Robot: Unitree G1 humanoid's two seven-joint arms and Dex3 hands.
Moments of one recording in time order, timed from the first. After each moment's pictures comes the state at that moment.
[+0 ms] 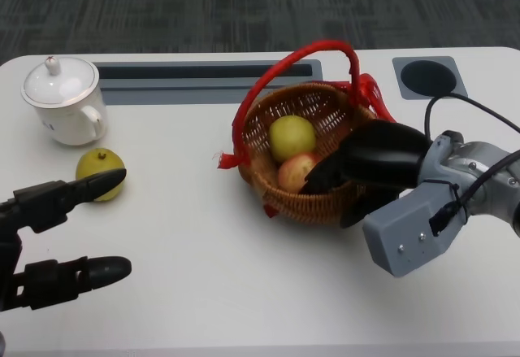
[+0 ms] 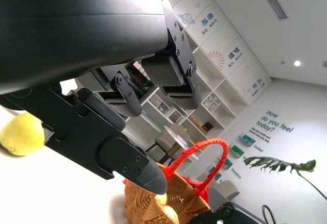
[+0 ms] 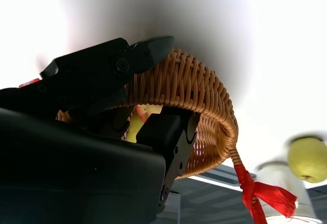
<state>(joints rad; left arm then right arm) -0.03 0.30 0.20 0.41 0.19 -1.12 0.00 -1.02 -0.21 0.66 1.32 -0.80 -0.84 -0.12</state>
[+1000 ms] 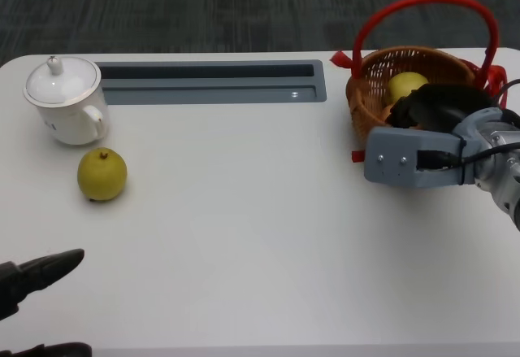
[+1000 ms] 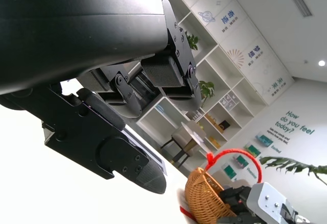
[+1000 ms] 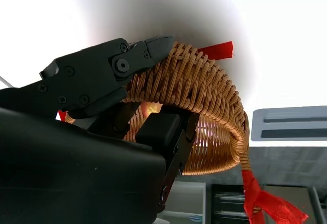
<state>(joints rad) 0.29 0.33 0.25 0.28 0.07 -1.19 -0.02 -1.04 -0.19 0.45 1.39 -0.72 -0.22 -0.13</state>
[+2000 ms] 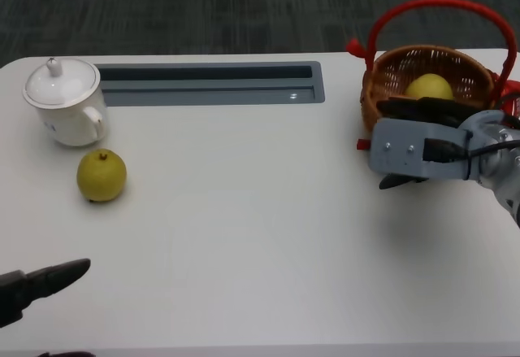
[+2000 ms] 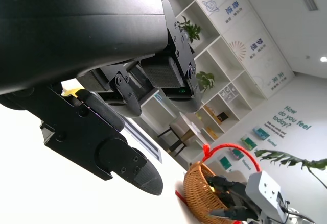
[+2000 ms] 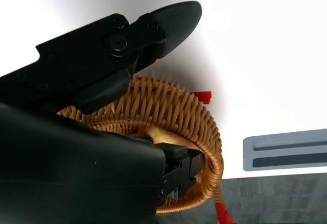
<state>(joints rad) 0.30 0.33 0.22 0.25 -0.01 -1.14 -0.11 -1.03 -0.20 0.38 1.39 -0.63 -0.27 0.10</state>
